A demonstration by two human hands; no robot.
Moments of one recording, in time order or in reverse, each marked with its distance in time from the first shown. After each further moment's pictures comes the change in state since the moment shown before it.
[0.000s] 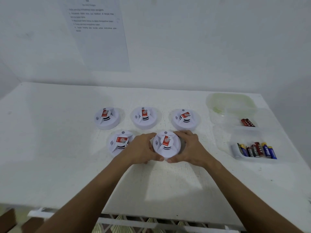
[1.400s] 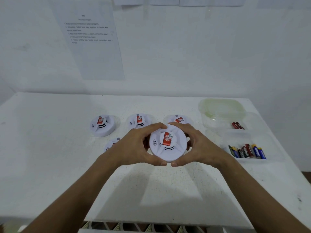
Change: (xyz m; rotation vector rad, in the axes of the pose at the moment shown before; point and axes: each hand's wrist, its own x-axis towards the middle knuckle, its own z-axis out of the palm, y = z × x) left_hand -0.036 0.049 -0.036 -0.107 0.016 0.380; right_hand -0.032 -0.053 -0.067 0.320 -0.130 -0.091
